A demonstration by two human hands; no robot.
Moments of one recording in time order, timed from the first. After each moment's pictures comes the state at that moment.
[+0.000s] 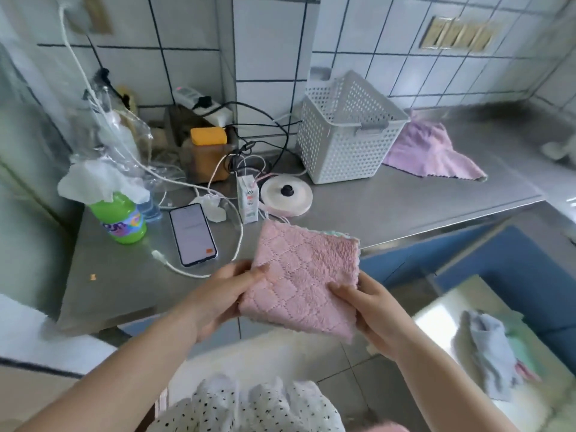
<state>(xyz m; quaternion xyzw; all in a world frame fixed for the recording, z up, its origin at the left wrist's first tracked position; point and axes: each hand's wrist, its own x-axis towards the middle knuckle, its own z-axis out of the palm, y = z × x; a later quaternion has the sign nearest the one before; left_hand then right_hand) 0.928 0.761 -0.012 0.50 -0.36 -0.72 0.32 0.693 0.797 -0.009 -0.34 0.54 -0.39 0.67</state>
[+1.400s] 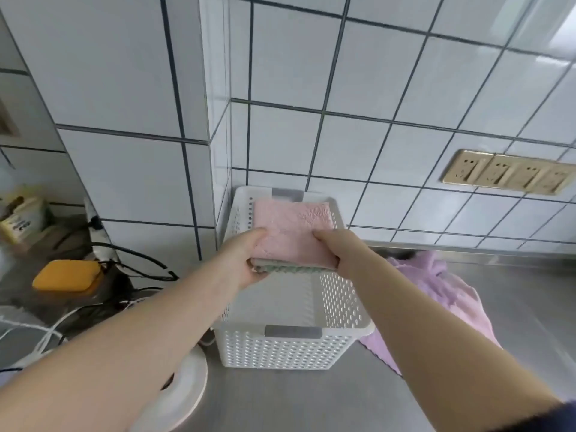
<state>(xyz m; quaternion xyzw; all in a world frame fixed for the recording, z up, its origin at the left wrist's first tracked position) 0.666 0.284 0.059 0.56 -0.11 -0.64 0.52 0.502 0.225 0.066 -0.45 0.61 -0.32 0.57</state>
